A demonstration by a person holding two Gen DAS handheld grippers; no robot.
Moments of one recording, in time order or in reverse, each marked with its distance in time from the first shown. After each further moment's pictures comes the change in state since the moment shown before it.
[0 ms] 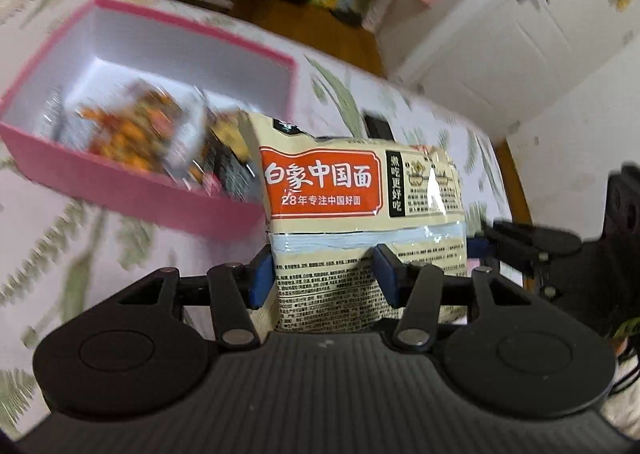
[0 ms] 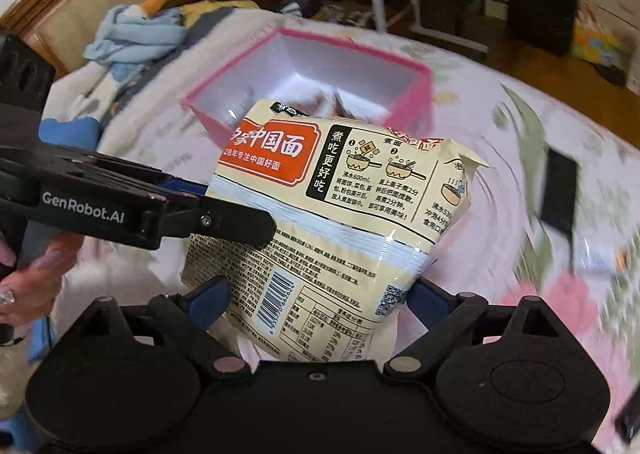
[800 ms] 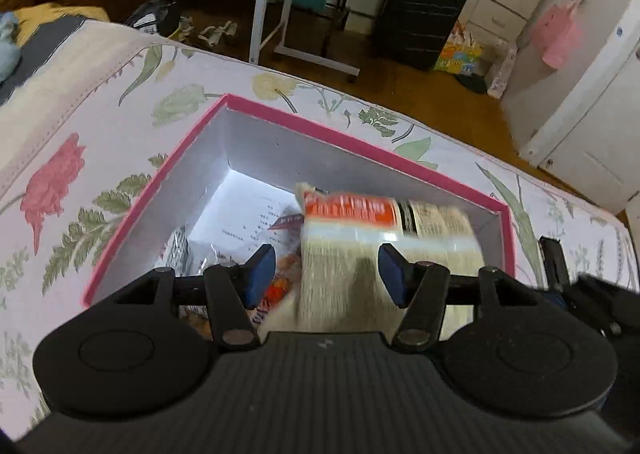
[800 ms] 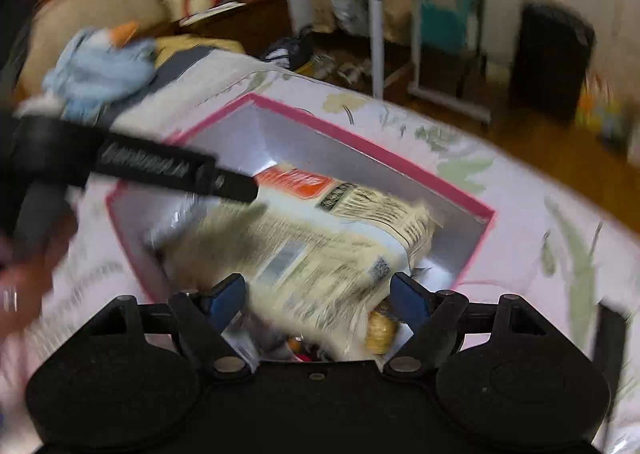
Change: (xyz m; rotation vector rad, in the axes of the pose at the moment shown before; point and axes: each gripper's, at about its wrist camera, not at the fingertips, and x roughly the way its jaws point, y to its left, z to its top) left arm 0.054 0.096 0.100 -0.050 -0.179 0.364; right arm 0.124 0.010 0.102 -0.104 -0.146 -0.116
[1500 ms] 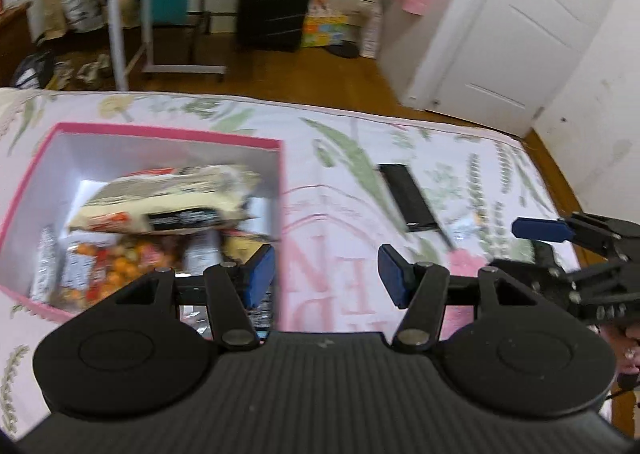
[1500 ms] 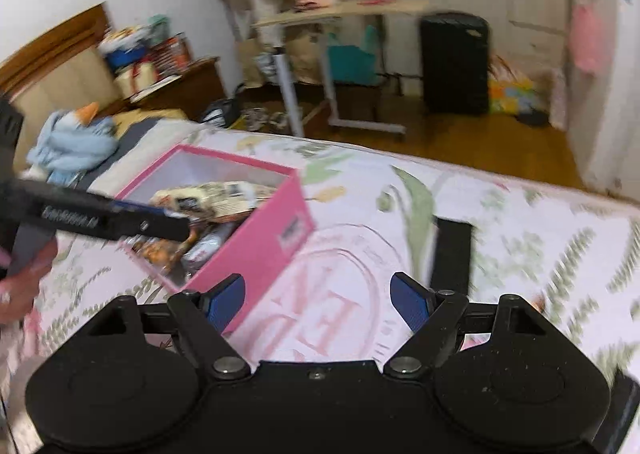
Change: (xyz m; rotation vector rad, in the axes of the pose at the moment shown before) left arm -0.062 -0.138 -0.056 0.308 0.044 -0.269; right arm -0.169 -0.109 -0.104 0.259 -0.153 -0.088
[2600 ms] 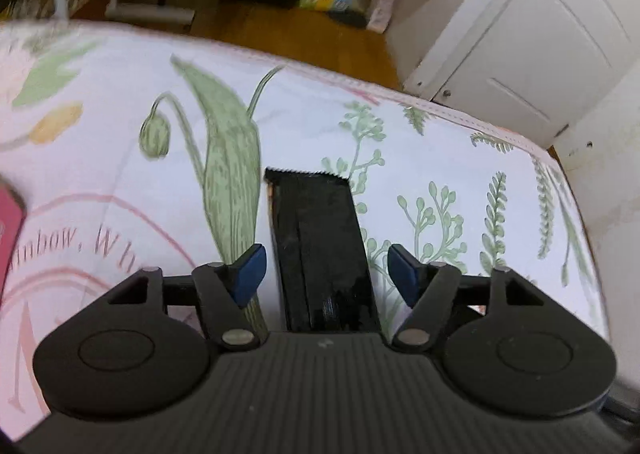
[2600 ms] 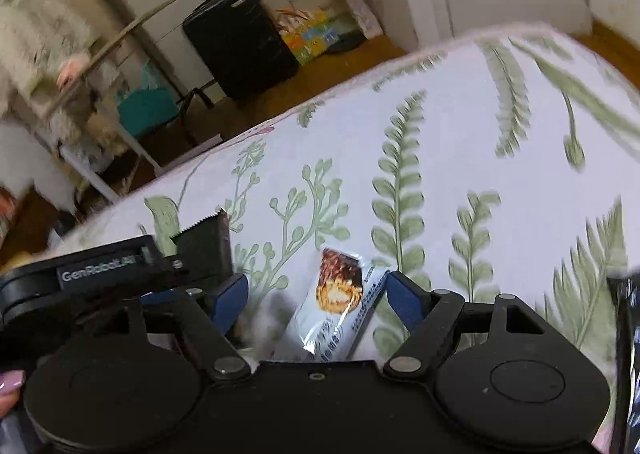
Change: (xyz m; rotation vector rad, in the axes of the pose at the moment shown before) left arm 0.282 -0.106 0.029 -0.127 0.037 0.014; right arm 0.120 -0.195 -0.048 0.520 -0.053 -0.296
